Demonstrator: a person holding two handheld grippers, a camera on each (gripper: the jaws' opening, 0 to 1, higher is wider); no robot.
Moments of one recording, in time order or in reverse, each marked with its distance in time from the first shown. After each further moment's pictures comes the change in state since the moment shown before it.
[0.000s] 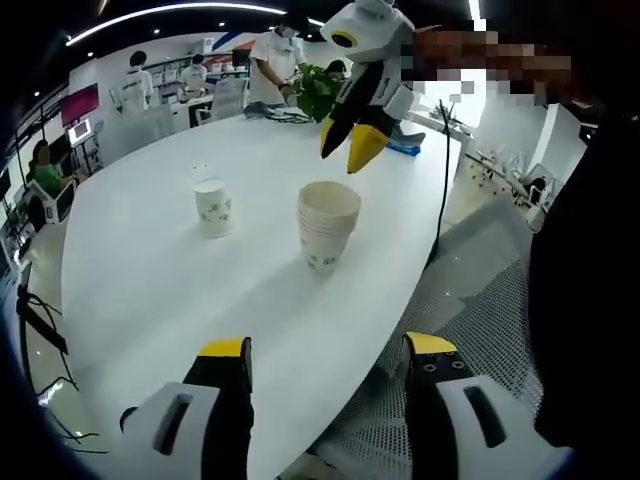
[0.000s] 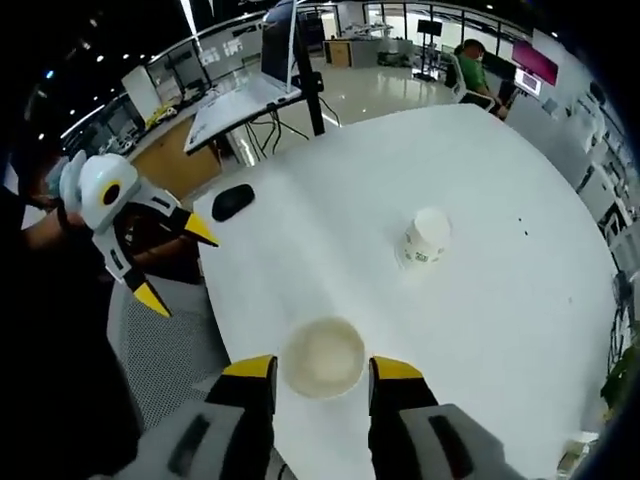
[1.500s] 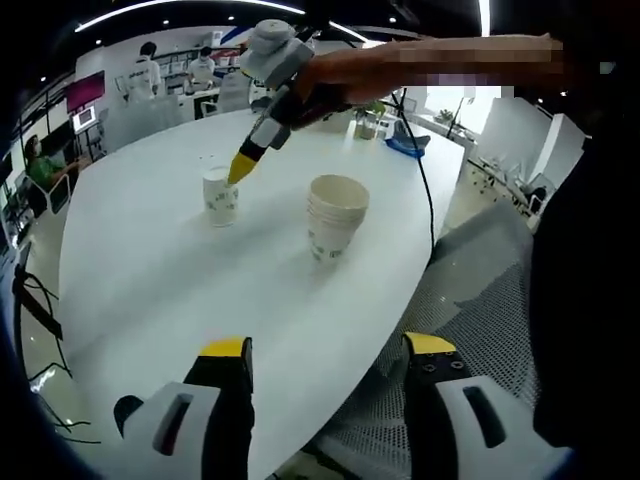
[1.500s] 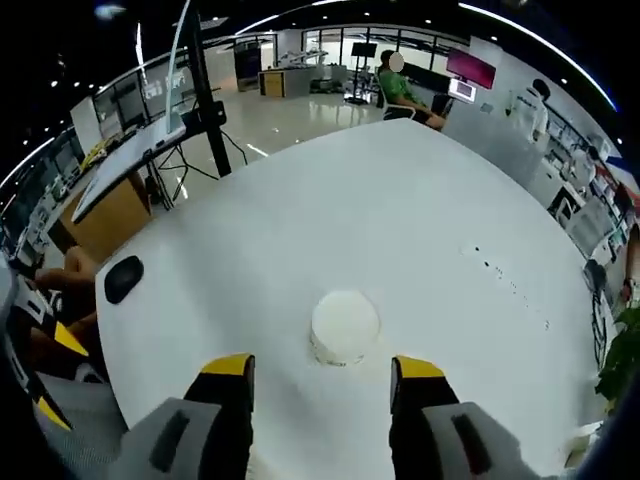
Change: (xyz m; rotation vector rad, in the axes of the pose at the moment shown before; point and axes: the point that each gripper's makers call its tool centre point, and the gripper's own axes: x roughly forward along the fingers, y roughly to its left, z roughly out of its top) left arm -0.003 0.006 -0.005 -0.054 0.003 -0.005; right arm 0.088 -0.116 0.093 0.131 -0.157 -0.262
